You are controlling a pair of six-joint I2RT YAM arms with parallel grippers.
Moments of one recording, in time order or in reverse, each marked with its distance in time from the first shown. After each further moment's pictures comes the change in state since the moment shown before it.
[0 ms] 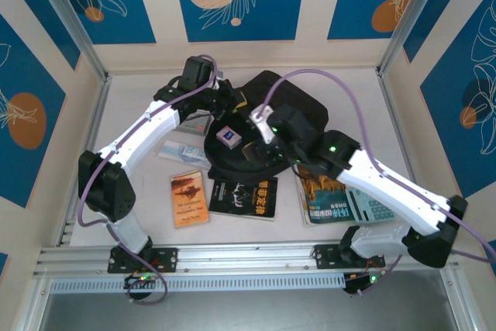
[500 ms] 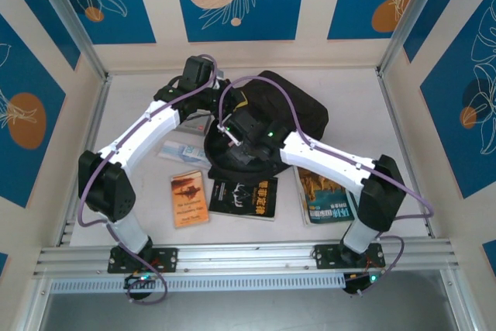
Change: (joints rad) left arm -0.002 0.000 0.000 0.008 0.002 0.000; right arm 0.002 0.451 0.097 0.083 0.149 -0.215
